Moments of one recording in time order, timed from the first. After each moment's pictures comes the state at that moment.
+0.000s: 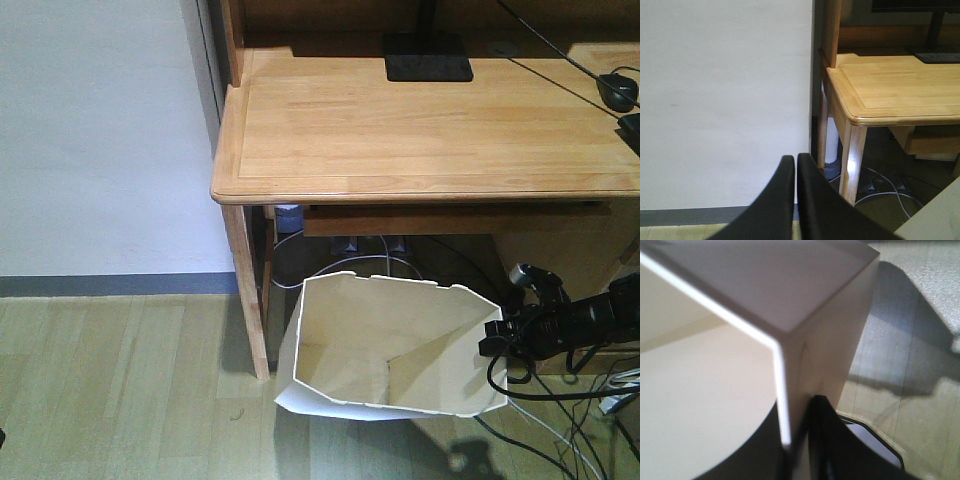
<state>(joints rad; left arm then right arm) -0.01 -0.01 0.03 -0.02 0.27 -0.02 -0.33 2.49 -1.01 1.30 0.64 -1.64</state>
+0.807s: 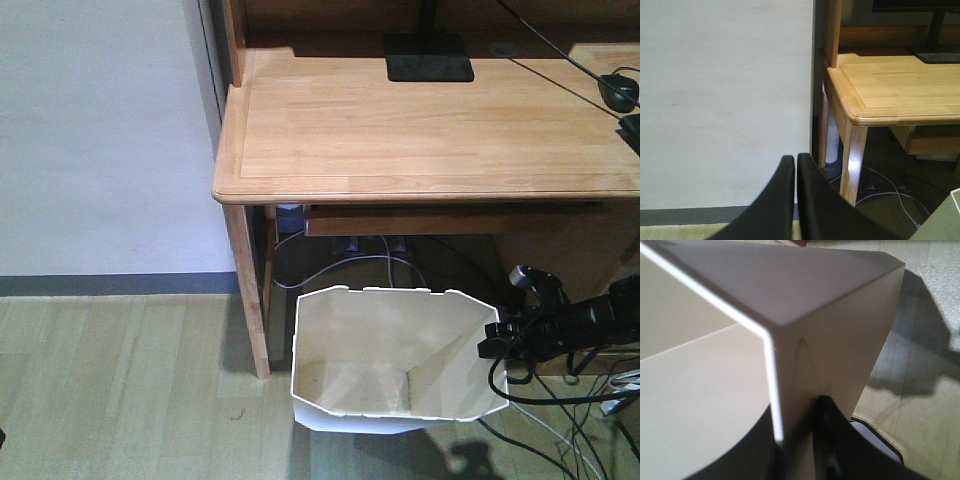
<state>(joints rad) -0.01 -0.01 0.03 -0.02 0.27 -0.02 -0.33 2.49 -1.01 1.29 0.64 -1.65</state>
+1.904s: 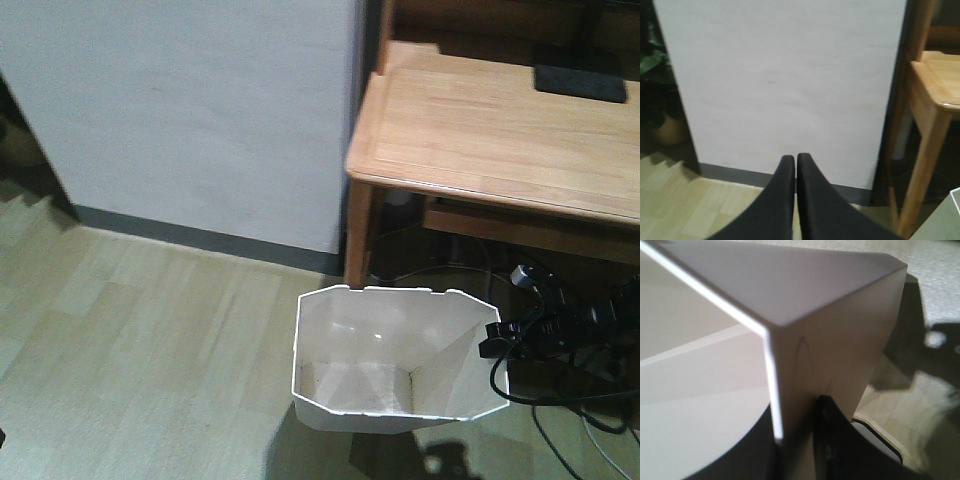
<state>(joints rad) -0.01 -0.01 0.03 -0.02 0.27 -0.02 -0.33 2.49 -1.01 1.29 0.64 -1.65</state>
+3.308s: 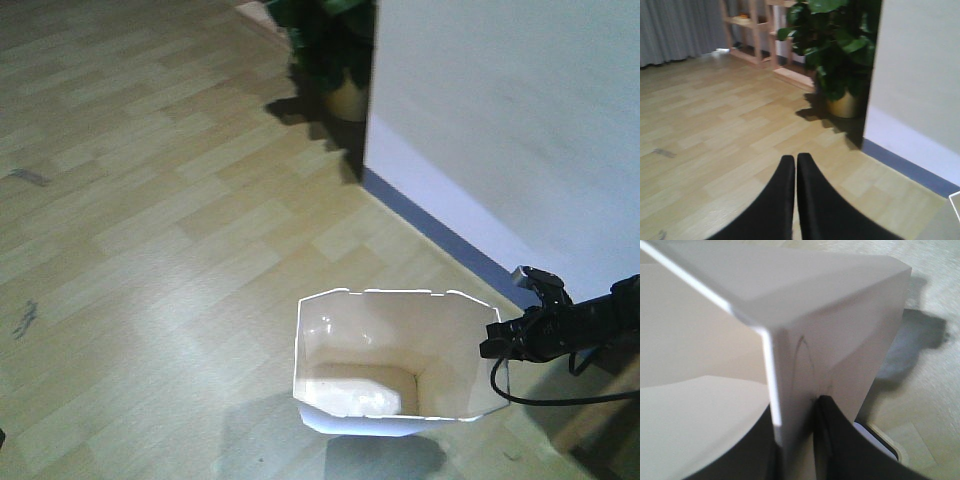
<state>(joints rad) -0.01 -0.01 0.03 -0.02 0.27 -0.02 -0.33 2.49 -1.01 1.29 0.63 -1.65</state>
